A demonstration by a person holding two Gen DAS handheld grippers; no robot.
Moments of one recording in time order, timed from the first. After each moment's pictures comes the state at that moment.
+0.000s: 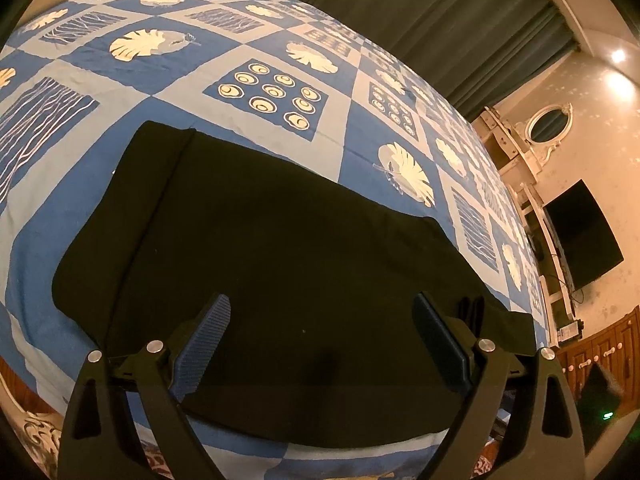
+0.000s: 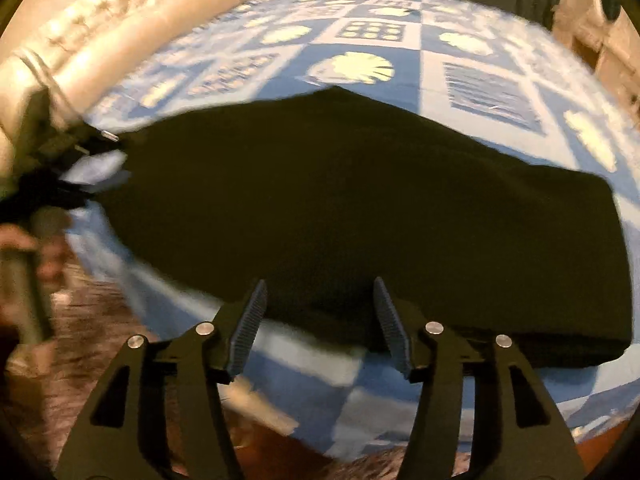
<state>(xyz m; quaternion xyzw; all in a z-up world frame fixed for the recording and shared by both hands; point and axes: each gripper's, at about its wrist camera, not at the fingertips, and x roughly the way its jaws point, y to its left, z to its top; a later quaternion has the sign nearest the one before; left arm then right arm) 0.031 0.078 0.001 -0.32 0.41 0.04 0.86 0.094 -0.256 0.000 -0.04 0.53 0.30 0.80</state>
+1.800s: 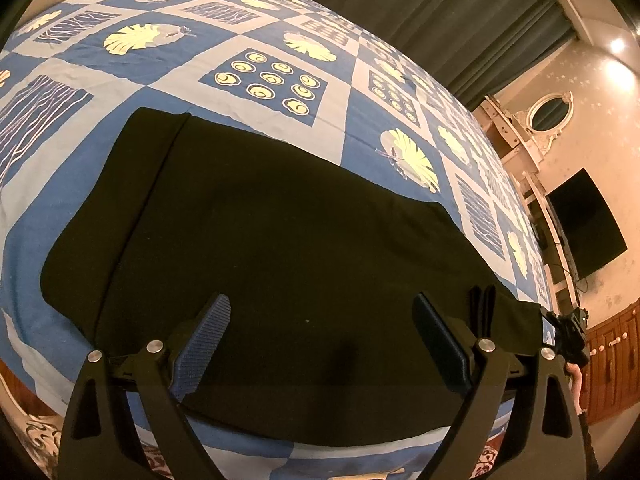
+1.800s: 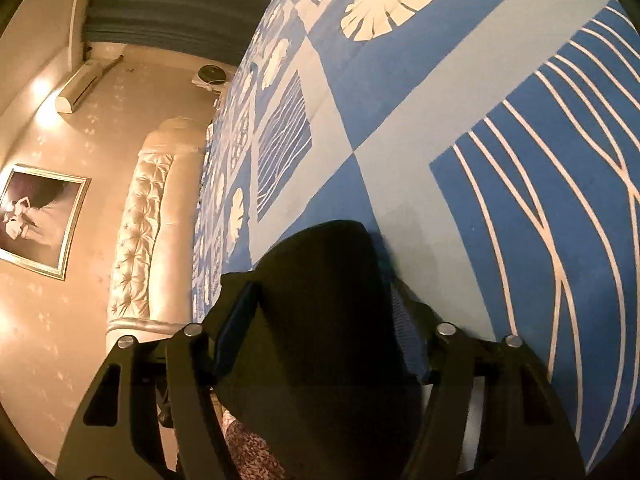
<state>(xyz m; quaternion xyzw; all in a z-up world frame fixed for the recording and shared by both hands) 0.034 0.073 -0.007 -0.31 0.42 0.04 0.85 0.284 -0.530 -0.093 0.41 0.55 0.25 0.68</state>
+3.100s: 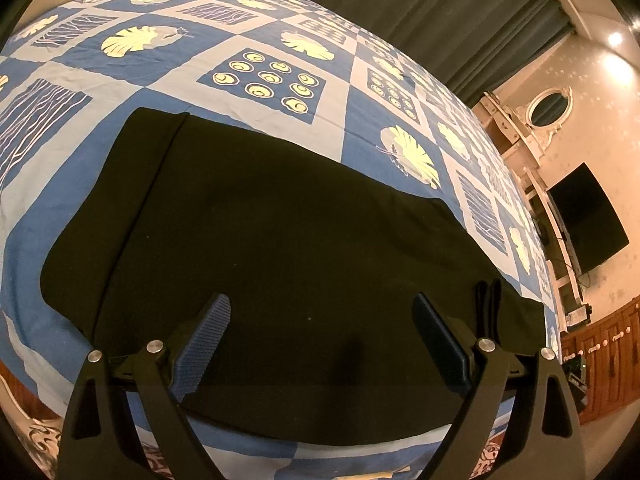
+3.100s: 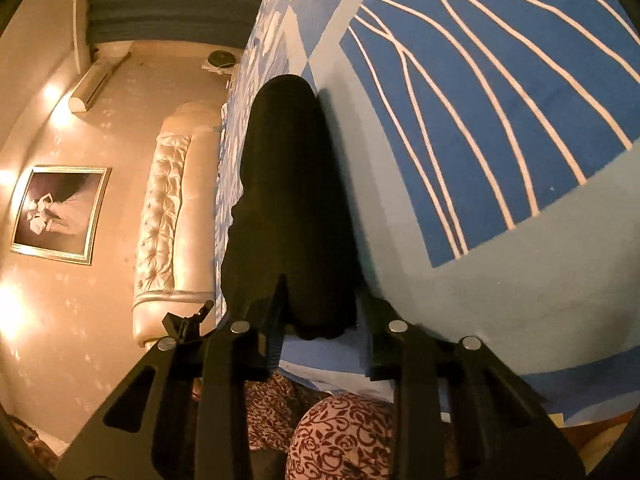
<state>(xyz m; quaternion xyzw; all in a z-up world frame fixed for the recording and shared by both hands) 0.032 0.072 -0.009 -0.30 0.42 0.04 0.85 0.176 -0.584 -0.109 0.44 0.57 0.29 0.63</state>
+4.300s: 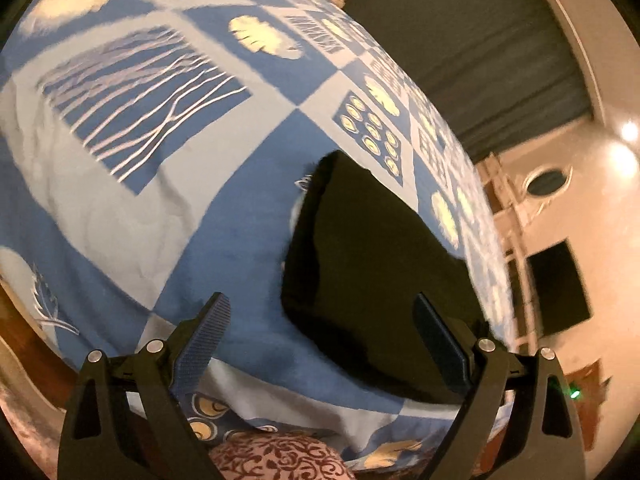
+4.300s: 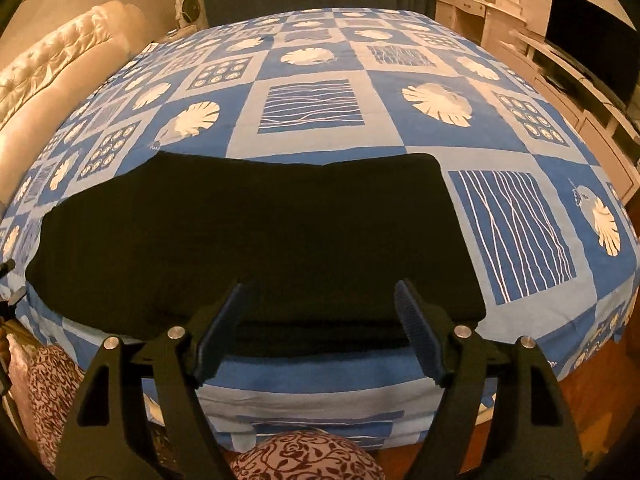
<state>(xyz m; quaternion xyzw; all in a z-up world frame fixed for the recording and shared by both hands) -0.061 0.212 -0.026 -0.44 0.37 0.05 0.82 0.125 -0.381 0.021 -0.02 0.50 0.09 0.86</state>
